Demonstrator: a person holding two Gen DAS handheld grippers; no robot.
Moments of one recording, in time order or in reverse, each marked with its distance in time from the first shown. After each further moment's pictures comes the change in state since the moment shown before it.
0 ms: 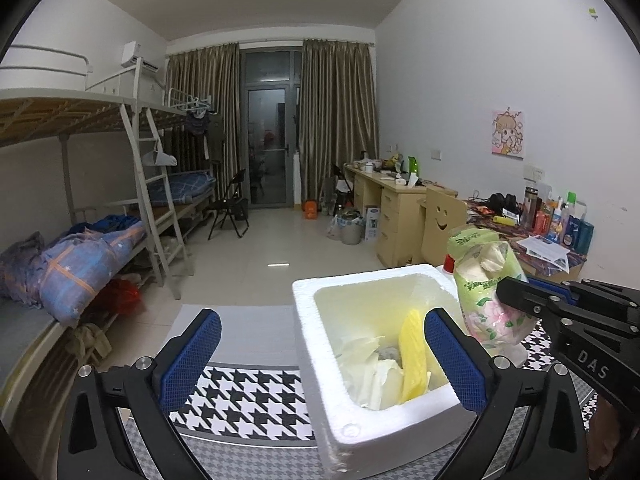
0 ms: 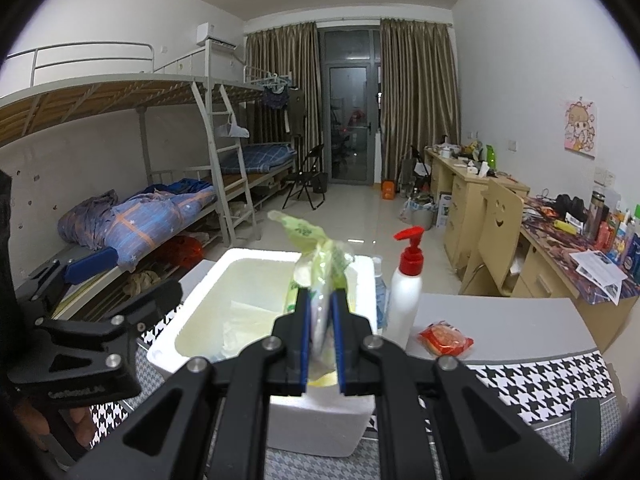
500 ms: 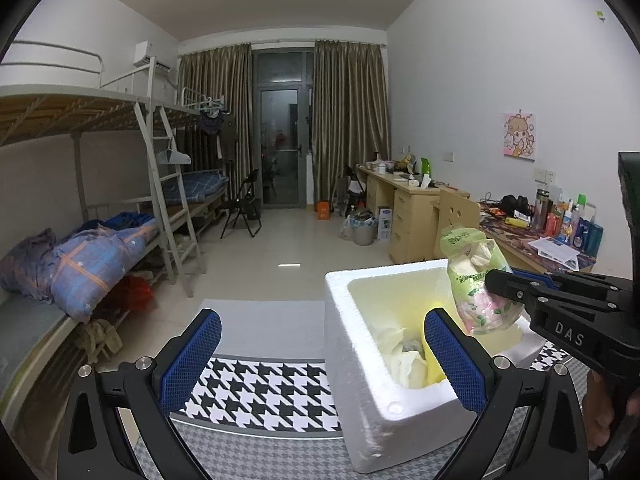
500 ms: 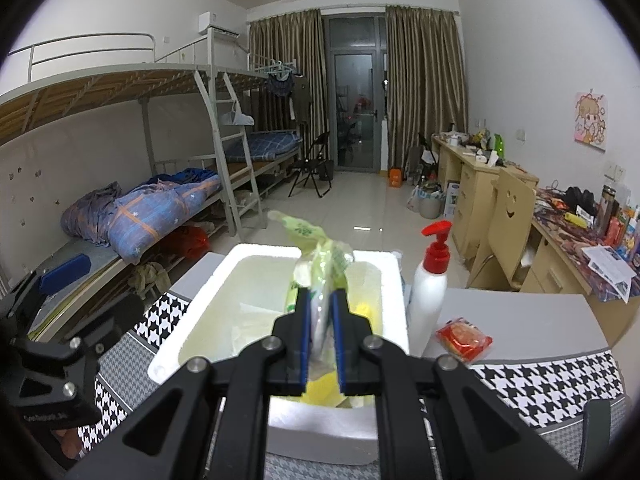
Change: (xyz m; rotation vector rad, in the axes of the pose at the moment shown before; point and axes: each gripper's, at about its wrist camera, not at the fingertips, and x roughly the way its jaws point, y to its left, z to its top) left arm -0.009 0.018 -0.011 -0.014 -0.001 0.039; right arm 0.025 0.013 0.005 0.007 0.052 0.025
